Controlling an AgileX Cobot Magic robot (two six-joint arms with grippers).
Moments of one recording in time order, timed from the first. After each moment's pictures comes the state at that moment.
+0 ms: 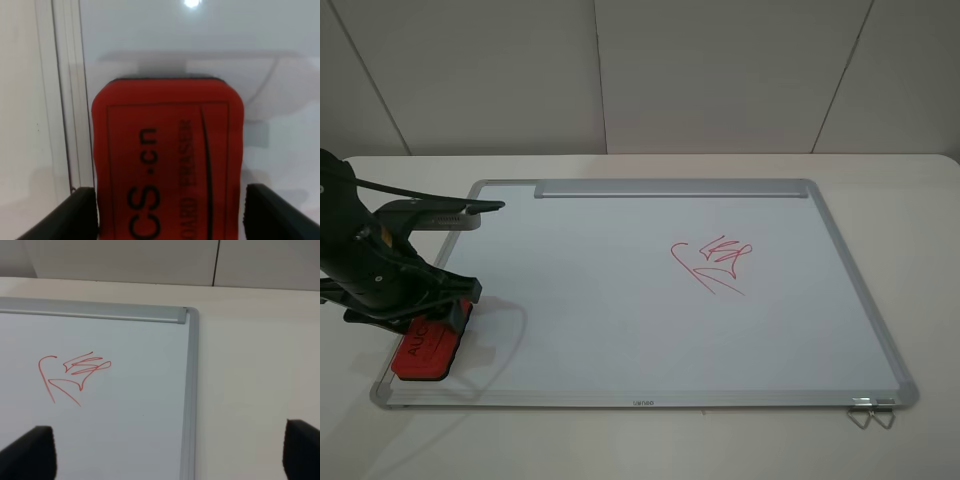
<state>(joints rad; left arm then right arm) -0.31 1.66 -0.64 0.02 0.42 -0.29 0.01 0.01 -0.52 0.00 1.06 -0.02</state>
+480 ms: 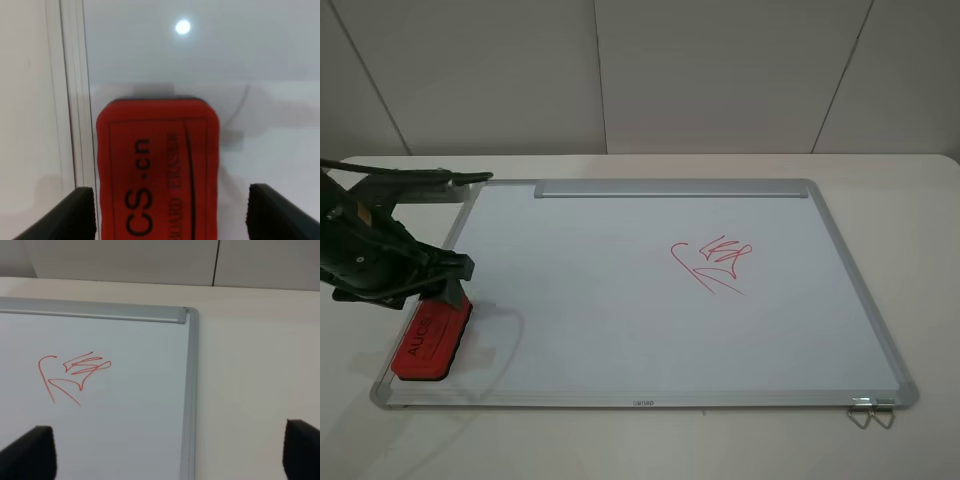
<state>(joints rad) -0.31 1.51 -0.64 0.02 0.43 -0.25 0.01 0.01 -0.52 0.00 1.06 -0.02</state>
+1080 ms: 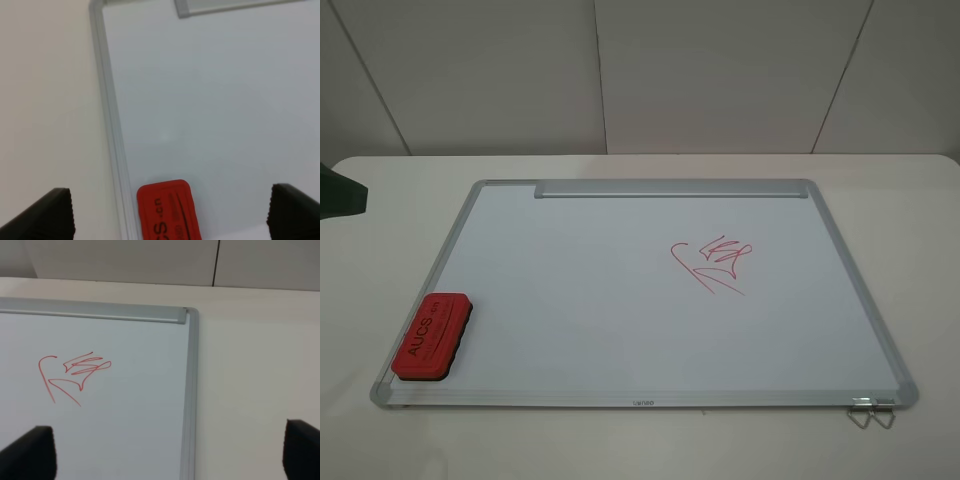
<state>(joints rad) -0.31 0.79 -0.64 0.11 0.63 -0.16 0.01 0.01 -0.52 0.00 1.06 -0.02</state>
